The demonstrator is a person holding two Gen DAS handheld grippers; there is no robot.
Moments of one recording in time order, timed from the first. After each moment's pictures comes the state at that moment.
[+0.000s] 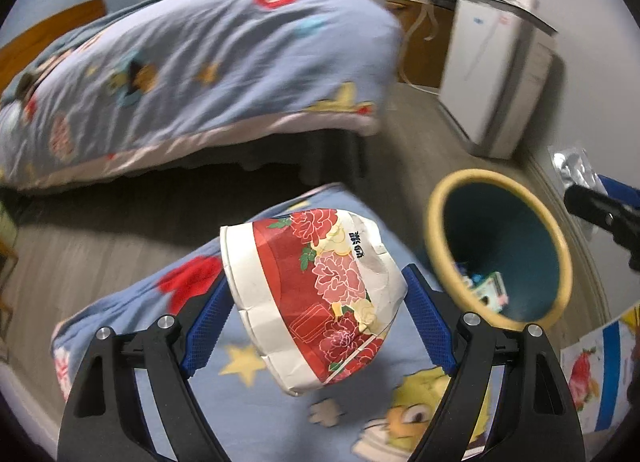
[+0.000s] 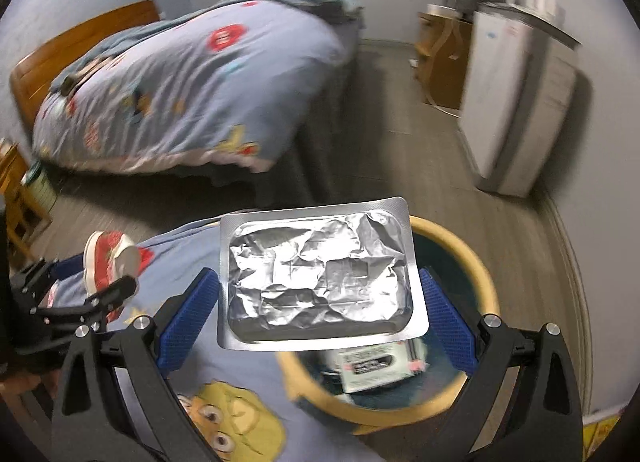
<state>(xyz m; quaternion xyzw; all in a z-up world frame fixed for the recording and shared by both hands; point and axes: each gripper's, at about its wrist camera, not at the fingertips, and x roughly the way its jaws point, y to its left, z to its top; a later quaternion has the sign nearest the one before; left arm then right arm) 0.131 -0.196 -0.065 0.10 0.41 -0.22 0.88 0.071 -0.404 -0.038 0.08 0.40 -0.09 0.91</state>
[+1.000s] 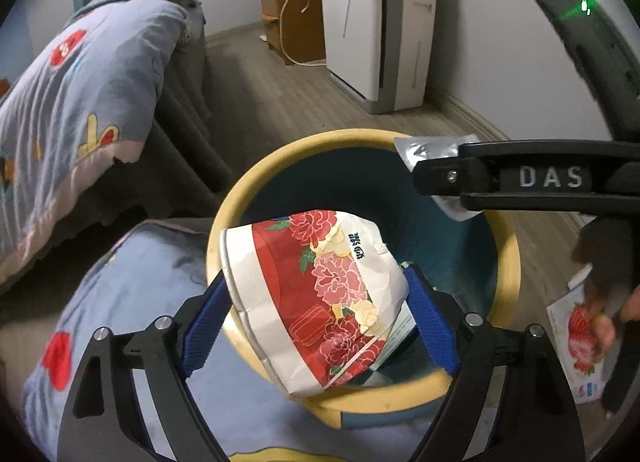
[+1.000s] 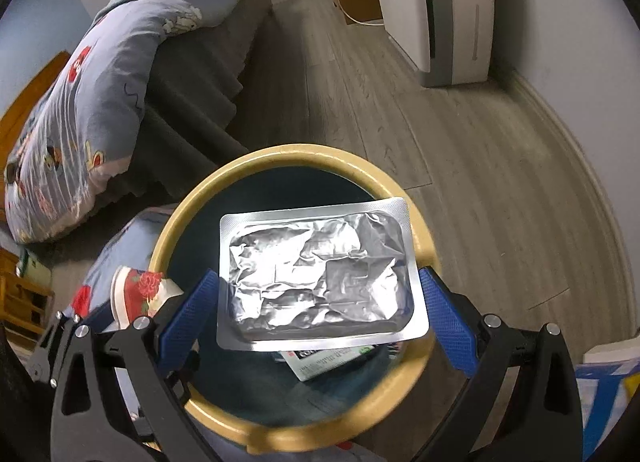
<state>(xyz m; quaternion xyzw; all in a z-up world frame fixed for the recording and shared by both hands) 0.084 -0.381 -0.130 0.19 0.39 -0.35 0.83 0.066 -0.542 -0.137 0.26 0.45 -0.15 0.84</state>
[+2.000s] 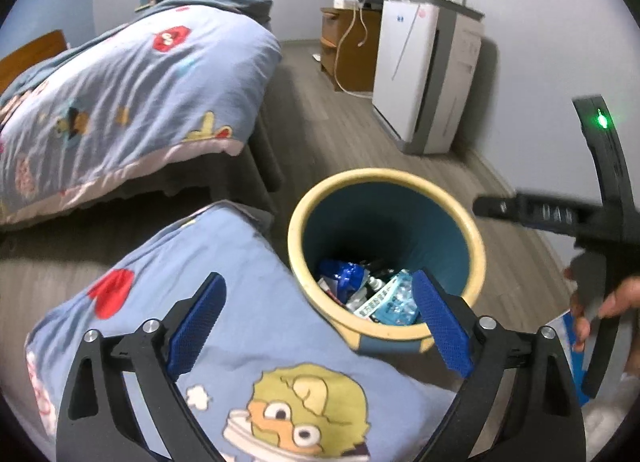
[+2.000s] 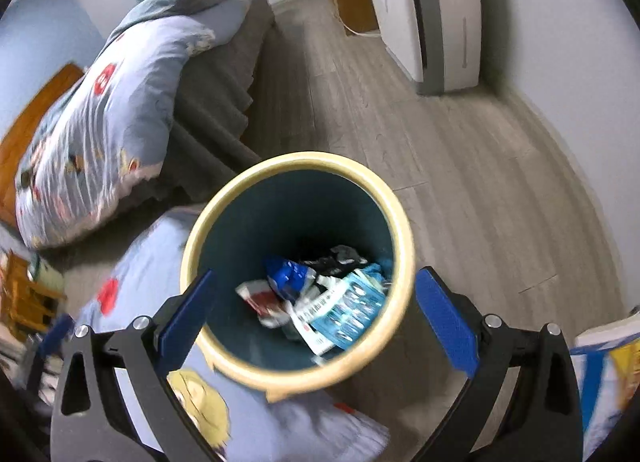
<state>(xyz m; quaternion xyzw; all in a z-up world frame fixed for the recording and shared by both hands) 0.041 -0.288 -0.041 0.10 0.38 -0.28 0.88 0.011 -0.524 -0.076 0.24 0.43 -0.14 0.86</state>
